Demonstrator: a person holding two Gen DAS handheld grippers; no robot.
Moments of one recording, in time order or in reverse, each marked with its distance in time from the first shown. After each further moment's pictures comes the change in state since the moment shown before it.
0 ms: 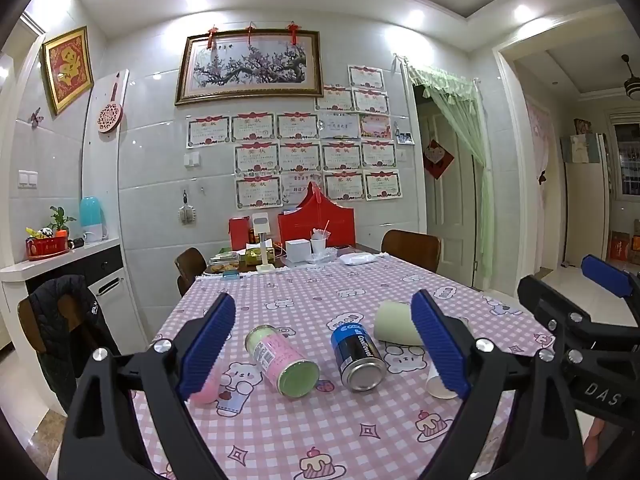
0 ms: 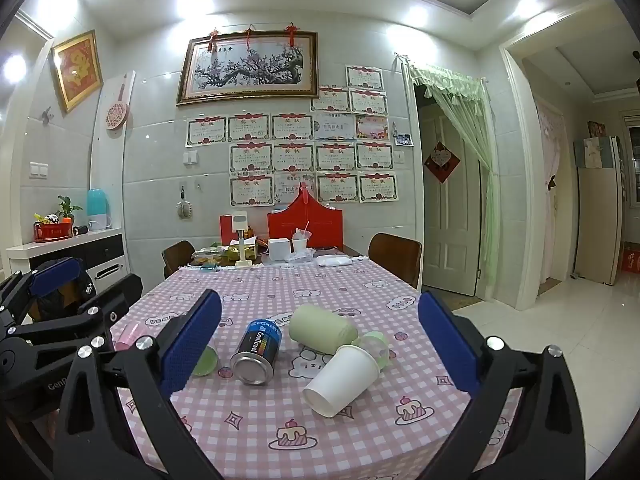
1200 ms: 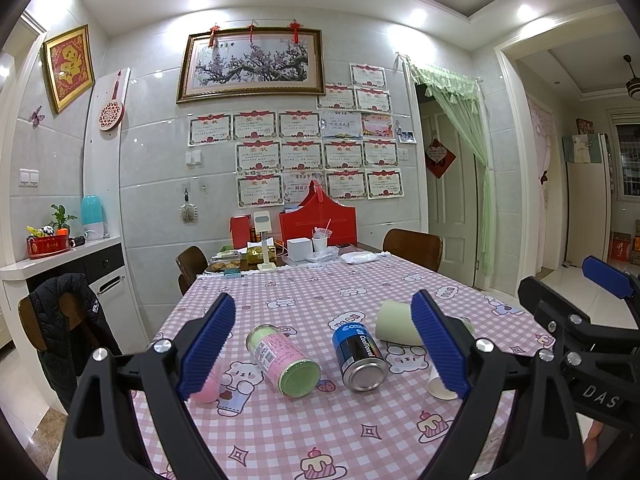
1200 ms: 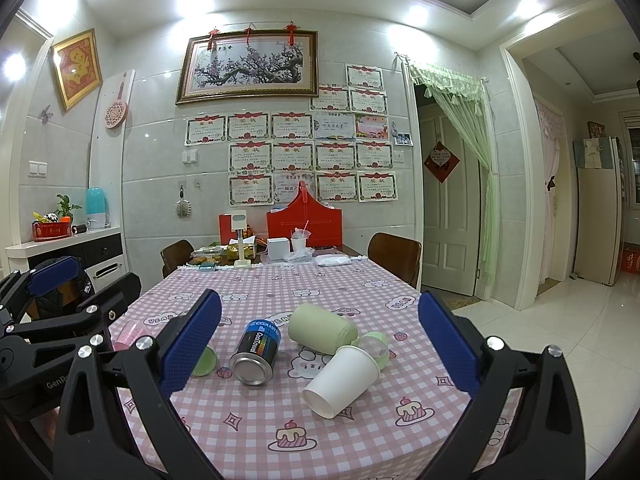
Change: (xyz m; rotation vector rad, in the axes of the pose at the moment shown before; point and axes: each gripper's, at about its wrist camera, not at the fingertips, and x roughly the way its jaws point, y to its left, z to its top) left arm -0.001 0.004 0.003 -0.002 0.009 -0.001; right arm 0.000 0.001 0.002 -0.003 0.001 -0.001
